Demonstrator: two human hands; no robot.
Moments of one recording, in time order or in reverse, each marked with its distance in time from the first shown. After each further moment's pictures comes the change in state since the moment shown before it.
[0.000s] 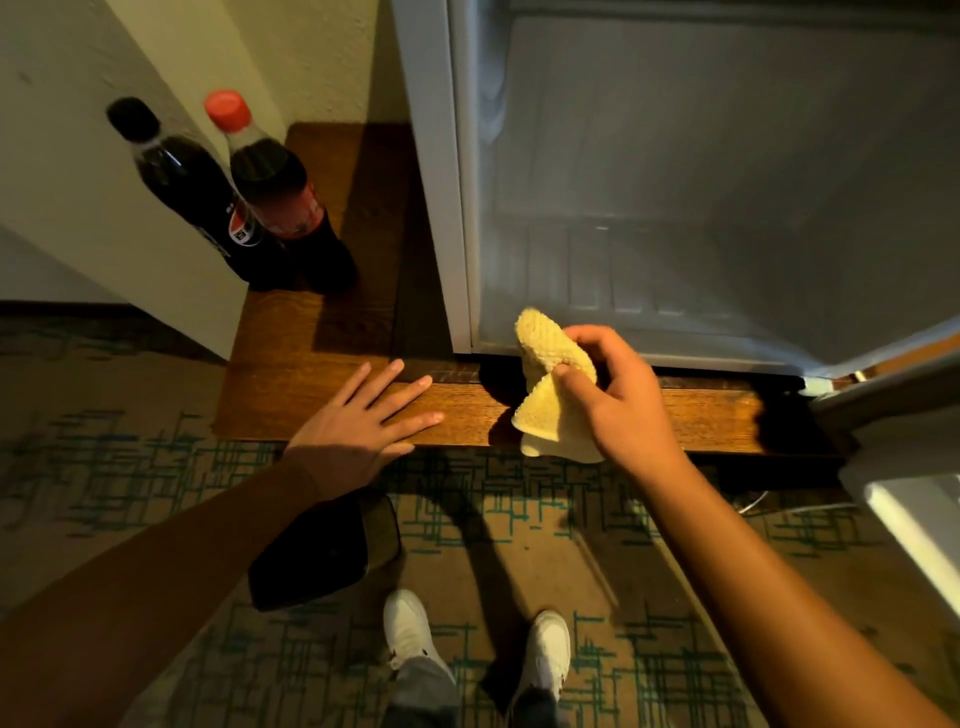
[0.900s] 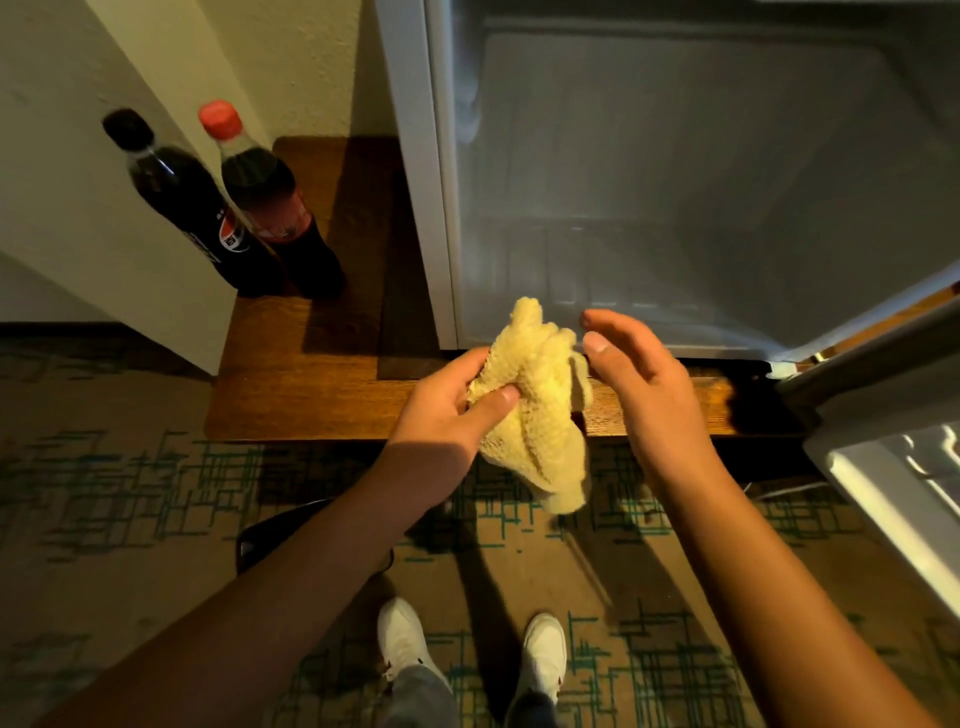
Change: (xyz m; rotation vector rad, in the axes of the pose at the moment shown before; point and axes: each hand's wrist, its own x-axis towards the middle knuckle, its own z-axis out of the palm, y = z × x) left_hand 0.024 0.119 -0.168 -1.709 0.400 -0.381; right_hand -0.037 -0.028 -0.026 0.180 0.090 0.079
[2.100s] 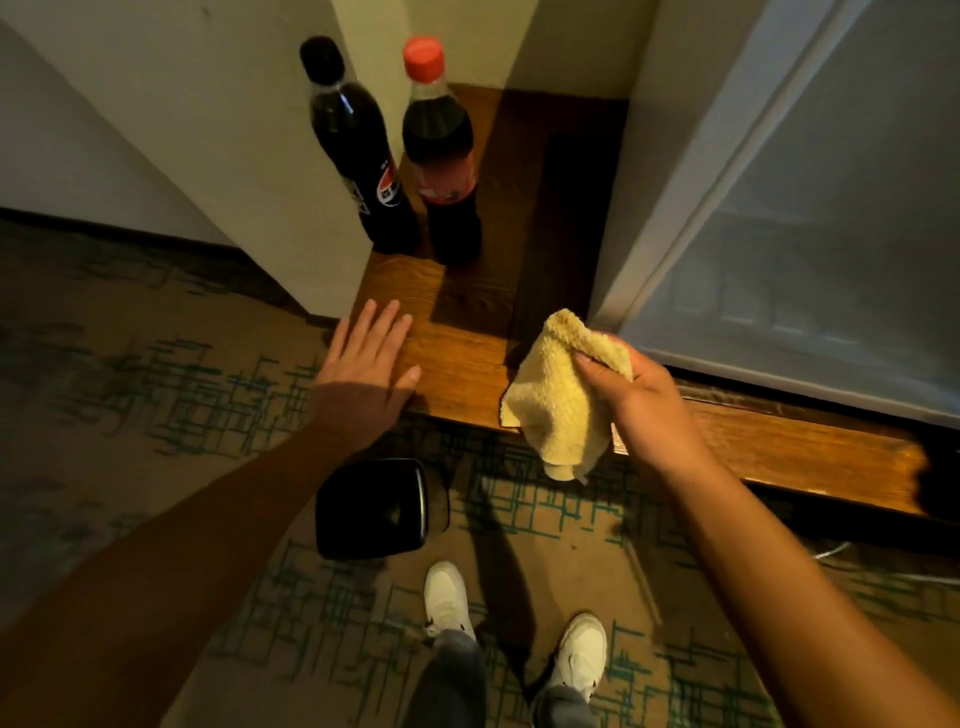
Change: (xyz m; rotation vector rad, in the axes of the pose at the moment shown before) left_hand 0.011 -0.165 -0.237 1.411 0.213 0.032; right_hand 0.044 0.010 0.132 0.135 -0.306 0.240
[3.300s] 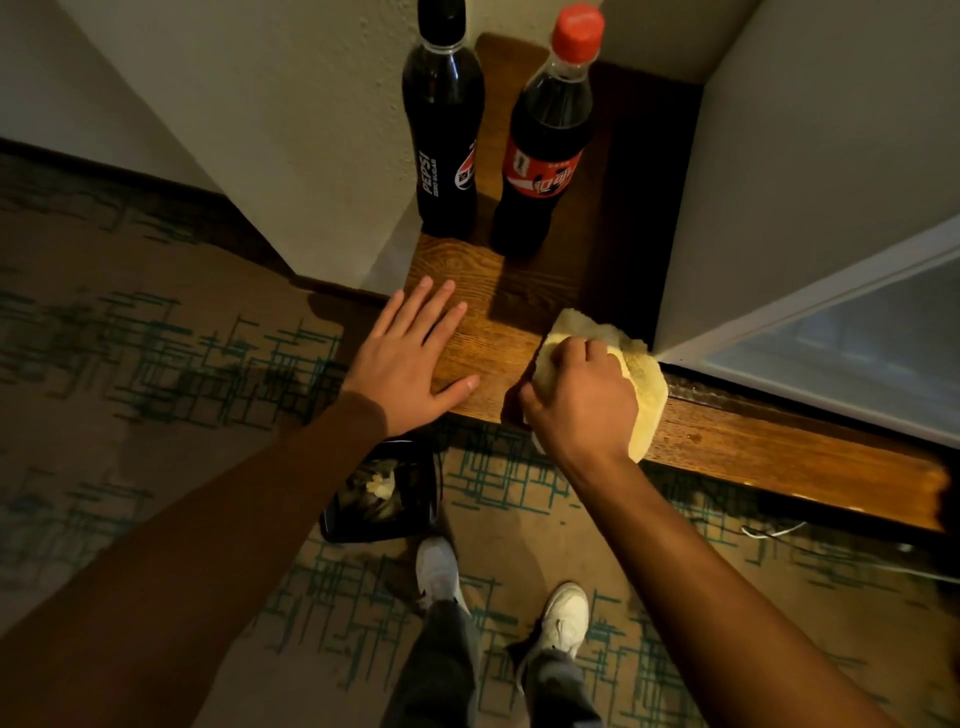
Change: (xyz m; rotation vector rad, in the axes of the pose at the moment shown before) left_hand 0.020 -0.035 -0.002 -0.040 0.028 0.176; right_hand 0.051 0.035 0.119 -1.294 0.305 -0.076
